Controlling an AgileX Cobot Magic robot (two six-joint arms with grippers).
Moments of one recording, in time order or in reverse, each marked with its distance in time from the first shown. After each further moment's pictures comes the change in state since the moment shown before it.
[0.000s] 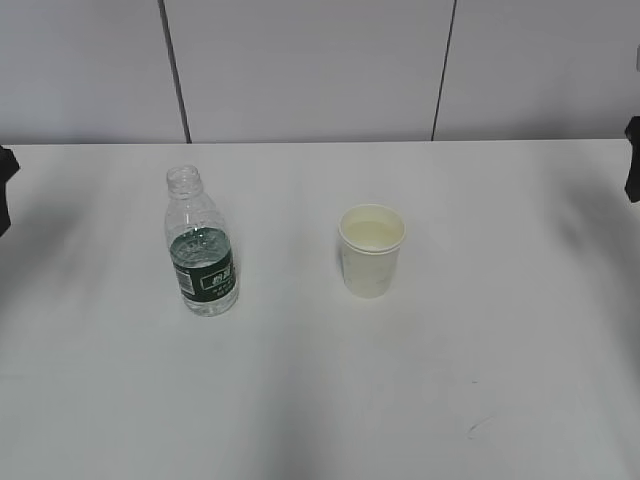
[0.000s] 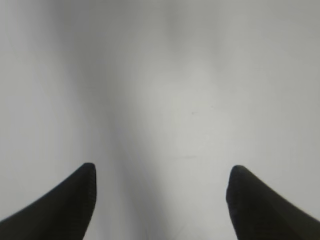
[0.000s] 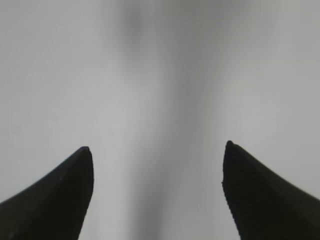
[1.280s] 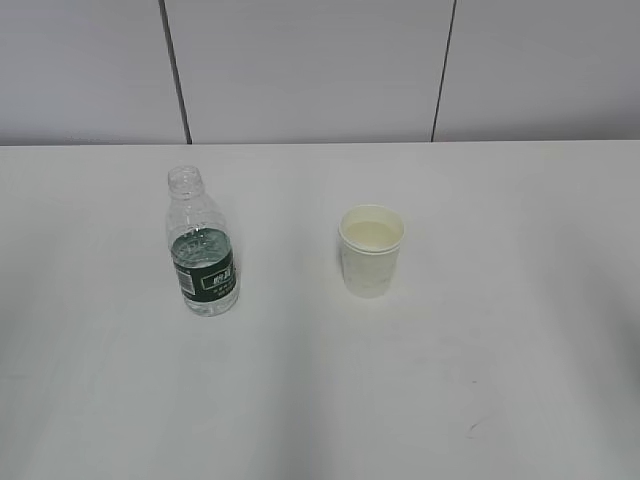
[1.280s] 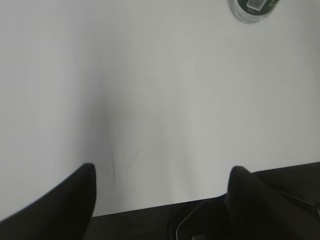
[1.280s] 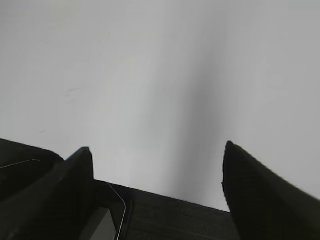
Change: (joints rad) left arm 0.000 -1.245 0.713 -0.102 -0.023 -0.004; right arm 0.077 -1.162 0.751 0.113 0.029 -0.218
